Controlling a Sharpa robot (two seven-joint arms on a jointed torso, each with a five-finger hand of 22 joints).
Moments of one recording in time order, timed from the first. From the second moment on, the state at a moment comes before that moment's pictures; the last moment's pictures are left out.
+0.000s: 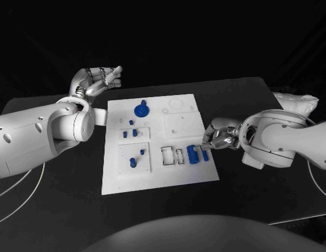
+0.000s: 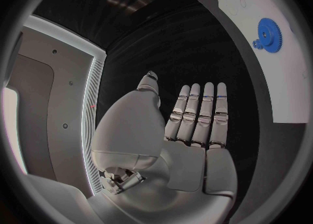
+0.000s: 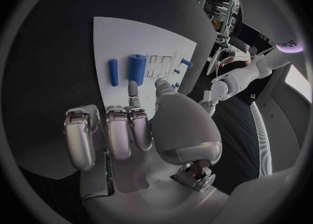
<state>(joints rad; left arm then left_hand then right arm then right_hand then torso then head) 1.32 -0.65 -0.22 1.28 -0.03 -0.50 0.52 1.30 -0.06 -0.09 0.29 0.26 0.90 0.21 0.10 0.09 0.93 0.18 0.15 0.06 0.73 0.16 0.44 0.21 0.17 0.75 0.28 0.07 0.54 1.30 -1.15 -0.23 1.96 -1.04 -0.15 -0.58 1.16 0.01 -0.06 0.22 0.35 0.86 0.11 0.50 0.43 1.46 0.05 1.57 1.31 1.47 0.00 1.57 1.31 0.01 1.47 0.11 1.57 1.31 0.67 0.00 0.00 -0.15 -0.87</state>
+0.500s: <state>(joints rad) 1.32 -0.66 -0.22 1.29 -0.03 -0.49 0.52 1.30 -0.06 -0.09 0.29 0.26 0.90 0.21 0.10 0.09 0.93 0.18 0.15 0.06 0.73 0.16 0.44 0.21 0.17 0.75 0.28 0.07 0.54 1.27 -1.08 -0.23 1.92 -1.10 -0.14 -0.64 1.15 0.00 -0.05 0.22 0.36 0.86 0.12 0.47 0.44 1.46 0.05 1.57 1.31 1.47 -0.01 1.57 1.31 0.01 1.47 0.10 1.57 1.31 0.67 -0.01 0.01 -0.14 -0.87</state>
